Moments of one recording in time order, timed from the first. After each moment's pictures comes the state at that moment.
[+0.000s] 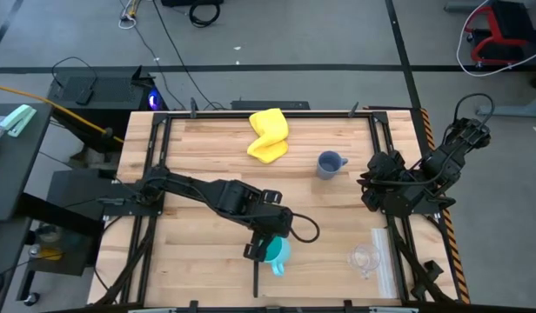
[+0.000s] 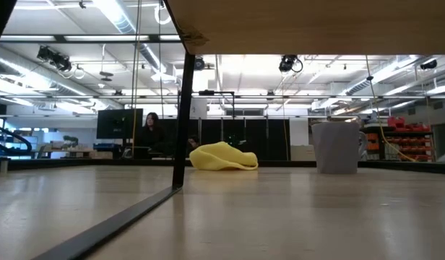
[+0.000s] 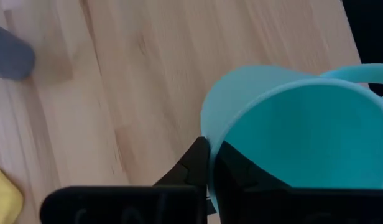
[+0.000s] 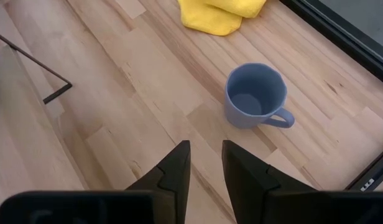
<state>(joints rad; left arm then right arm) -0.34 2.10 2.34 -1.32 -0.04 -0.04 0.68 1.07 1.30 -1.57 0.63 1.30</state>
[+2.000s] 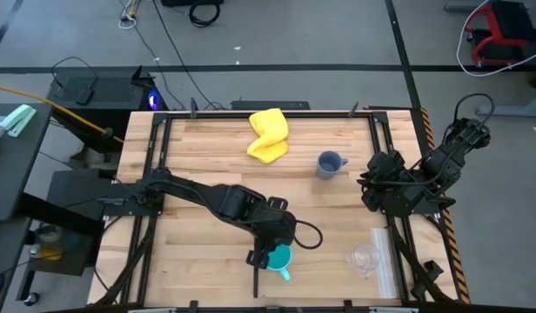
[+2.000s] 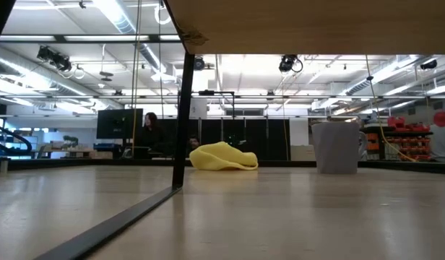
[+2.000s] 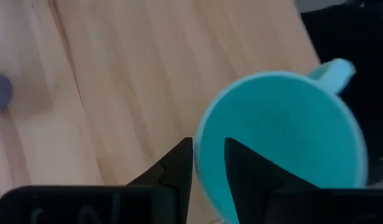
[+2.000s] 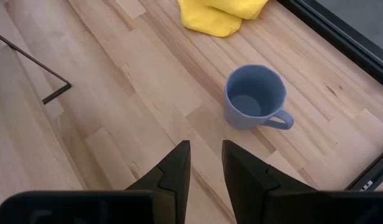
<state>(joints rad) -0.35 2.11 2.34 -1.24 0.00 -0.01 0.68 1.07 1.30 -1.57 0.63 1.29</state>
